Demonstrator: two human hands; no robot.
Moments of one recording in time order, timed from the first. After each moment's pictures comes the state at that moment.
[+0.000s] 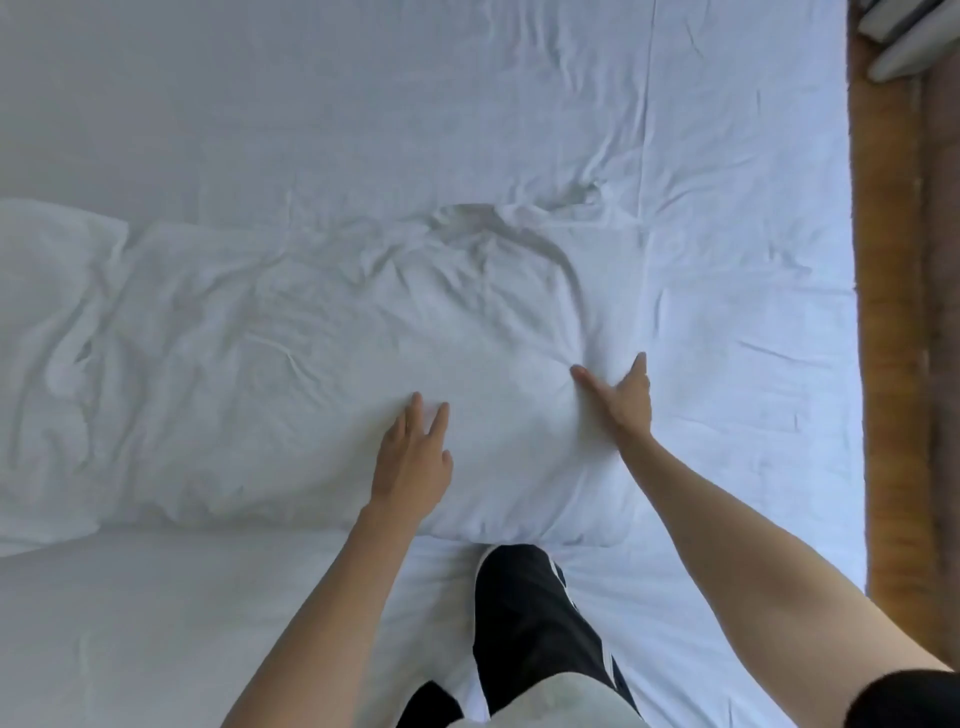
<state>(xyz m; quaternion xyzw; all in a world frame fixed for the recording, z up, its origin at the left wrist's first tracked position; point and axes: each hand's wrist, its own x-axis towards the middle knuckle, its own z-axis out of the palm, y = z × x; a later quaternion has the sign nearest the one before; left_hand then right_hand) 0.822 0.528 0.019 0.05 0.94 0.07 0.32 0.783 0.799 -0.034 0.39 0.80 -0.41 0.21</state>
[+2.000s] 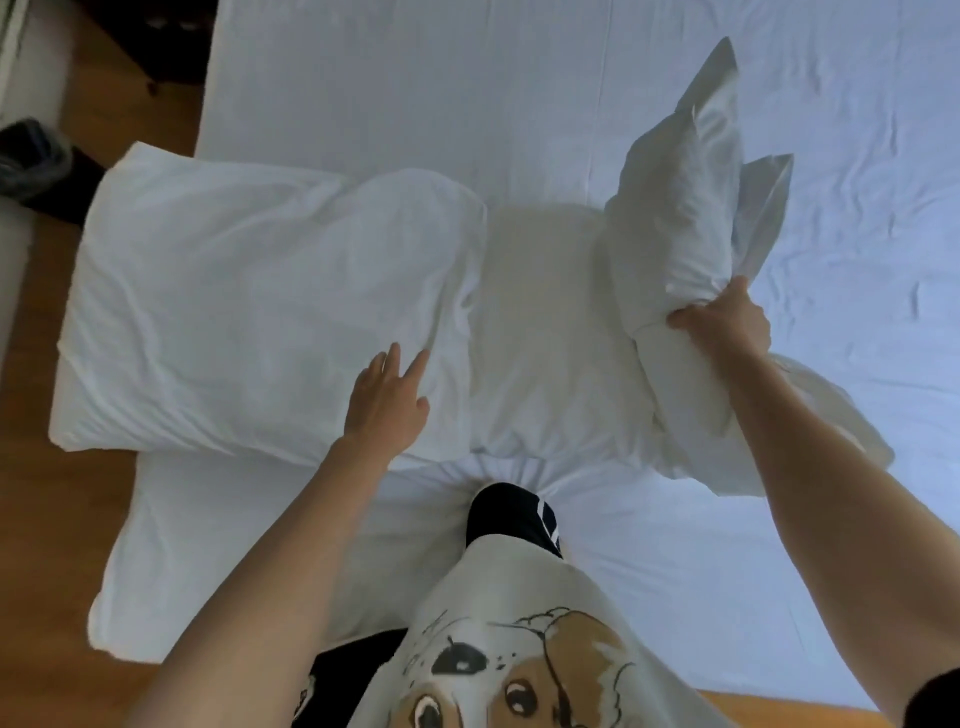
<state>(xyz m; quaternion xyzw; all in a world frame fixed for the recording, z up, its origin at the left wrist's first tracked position) 0.816 -0.029 0.115 0.05 0.96 0.05 0.28 0.747 0.341 0.140 0.38 0.88 -0.24 0.18</state>
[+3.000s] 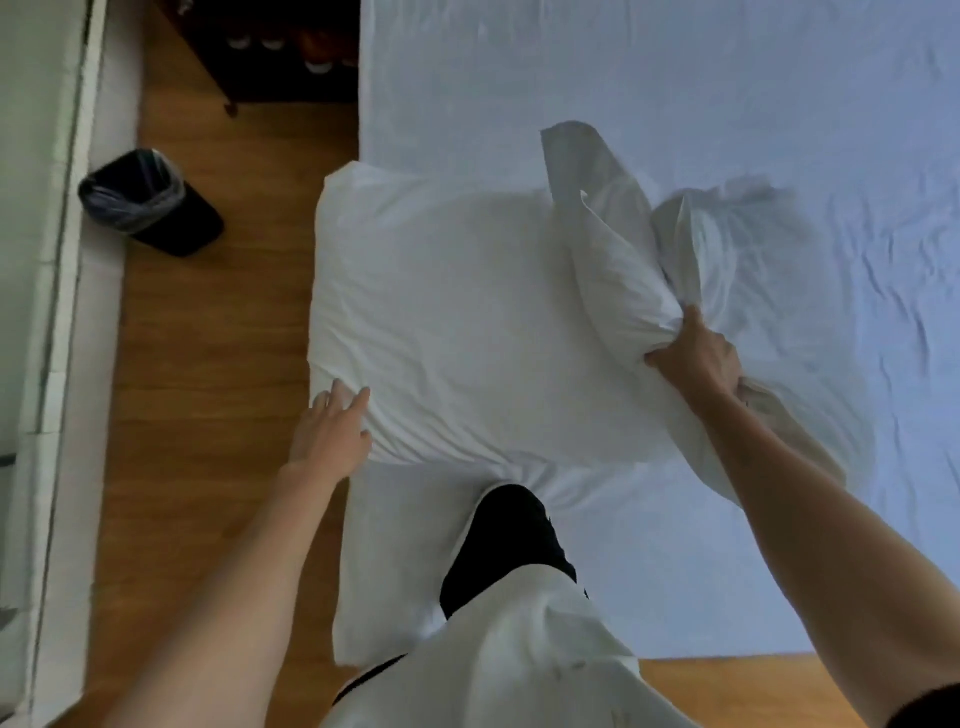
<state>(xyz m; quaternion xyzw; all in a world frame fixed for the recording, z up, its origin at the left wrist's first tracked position) 0.793 -0.502 0.103 0.04 0.93 -0.01 0.37 0.766 -0.088 0.143 0.33 0.91 -0.15 0.21</state>
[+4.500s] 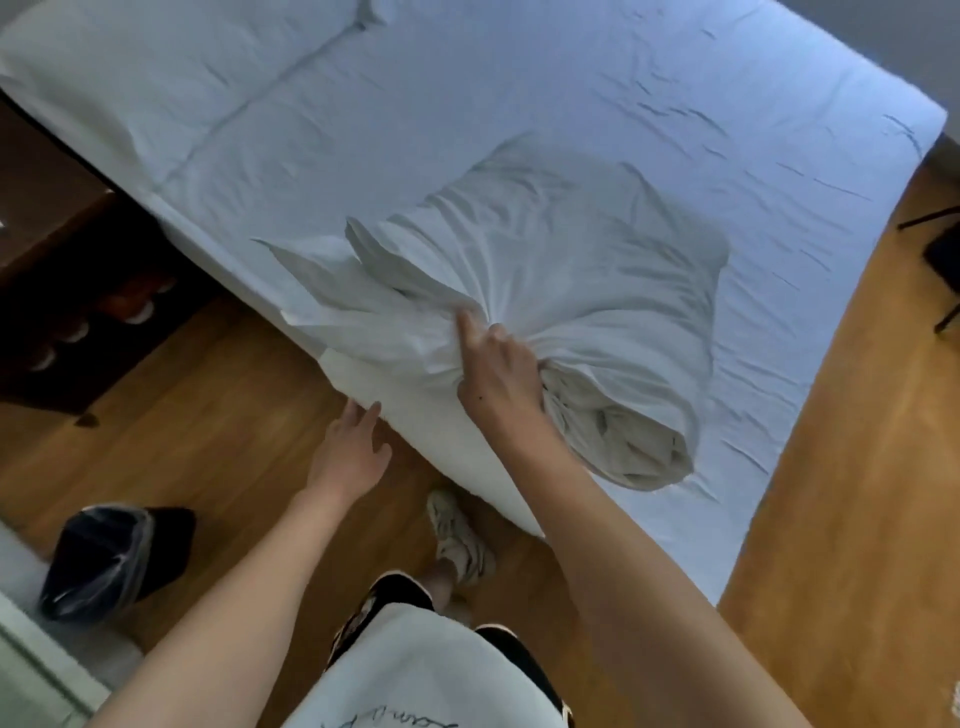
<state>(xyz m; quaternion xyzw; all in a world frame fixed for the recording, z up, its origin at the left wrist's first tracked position) 0.509 -0.683 0.119 0.40 0.85 0.04 0.36 0.631 -0.535 0.233 0.43 0.90 -0.10 0.02</state>
